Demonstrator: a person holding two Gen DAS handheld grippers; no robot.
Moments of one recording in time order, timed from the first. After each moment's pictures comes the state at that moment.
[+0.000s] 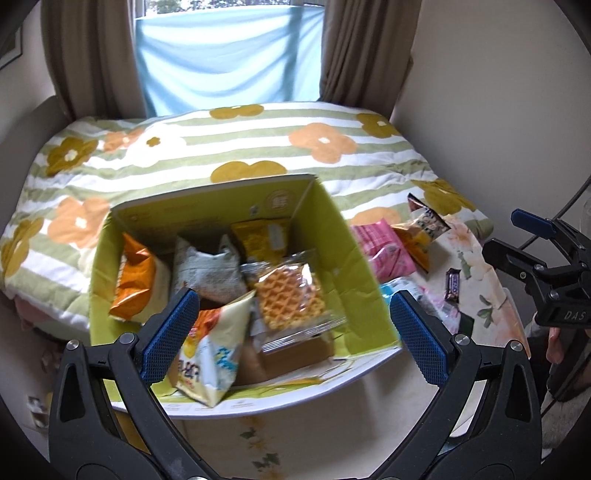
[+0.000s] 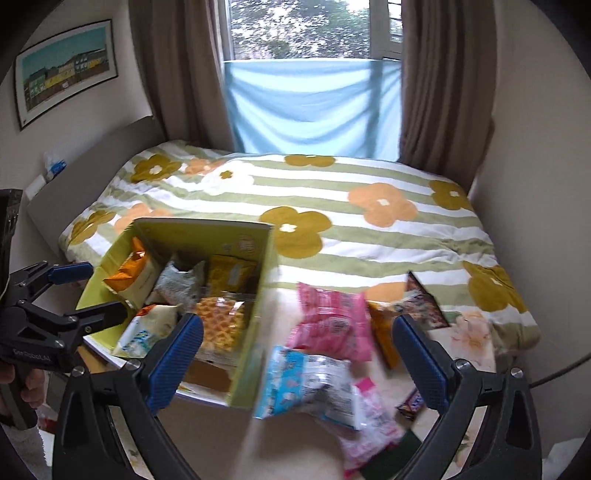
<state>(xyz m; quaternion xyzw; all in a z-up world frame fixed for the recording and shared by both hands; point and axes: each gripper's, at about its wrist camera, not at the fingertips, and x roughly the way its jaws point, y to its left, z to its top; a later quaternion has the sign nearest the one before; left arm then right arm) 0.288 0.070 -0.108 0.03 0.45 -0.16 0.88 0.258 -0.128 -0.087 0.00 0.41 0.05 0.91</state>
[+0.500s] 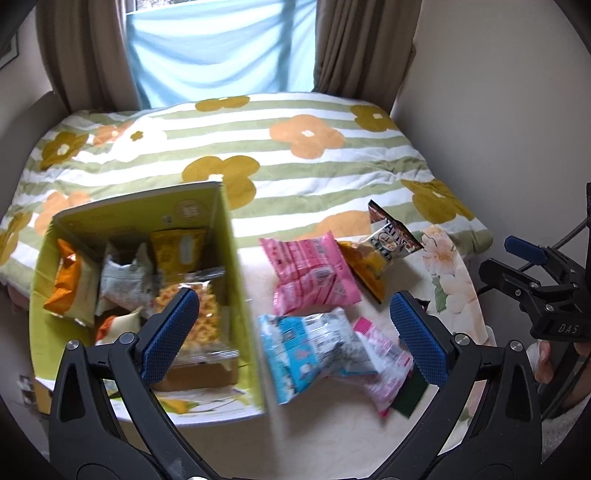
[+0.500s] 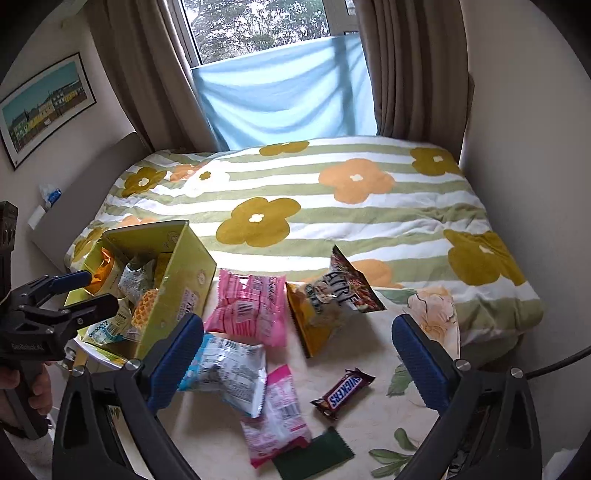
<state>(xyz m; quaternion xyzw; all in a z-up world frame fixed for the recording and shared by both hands) 0.309 -0.081 -0.125 0.02 0.47 -0.13 0.87 0.275 -0.282 -0.119 0.07 0.44 0.09 0.89</state>
